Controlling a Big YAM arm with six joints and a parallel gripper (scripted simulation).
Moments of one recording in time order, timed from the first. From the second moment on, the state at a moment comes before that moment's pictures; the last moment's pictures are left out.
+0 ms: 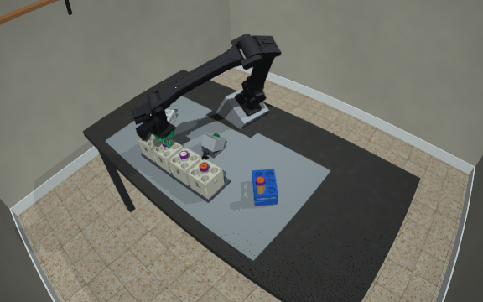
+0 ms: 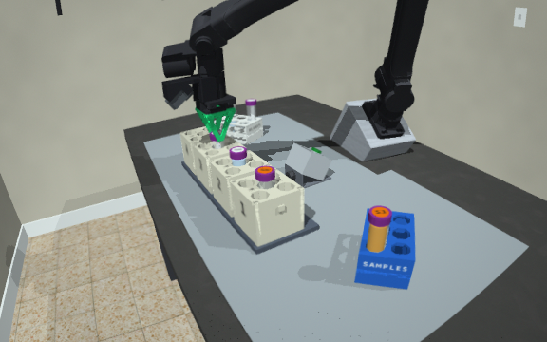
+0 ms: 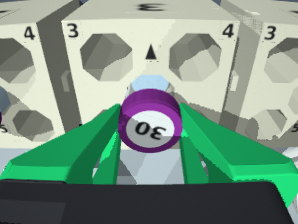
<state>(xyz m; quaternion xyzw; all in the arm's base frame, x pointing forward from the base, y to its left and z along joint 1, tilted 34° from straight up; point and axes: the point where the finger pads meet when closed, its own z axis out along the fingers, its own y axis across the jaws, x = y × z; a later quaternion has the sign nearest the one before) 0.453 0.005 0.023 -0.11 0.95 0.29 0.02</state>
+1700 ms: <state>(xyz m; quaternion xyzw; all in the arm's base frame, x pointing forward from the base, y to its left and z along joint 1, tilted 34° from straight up) 0.455 -0.013 0.044 -0.10 0.95 0.29 0.02</state>
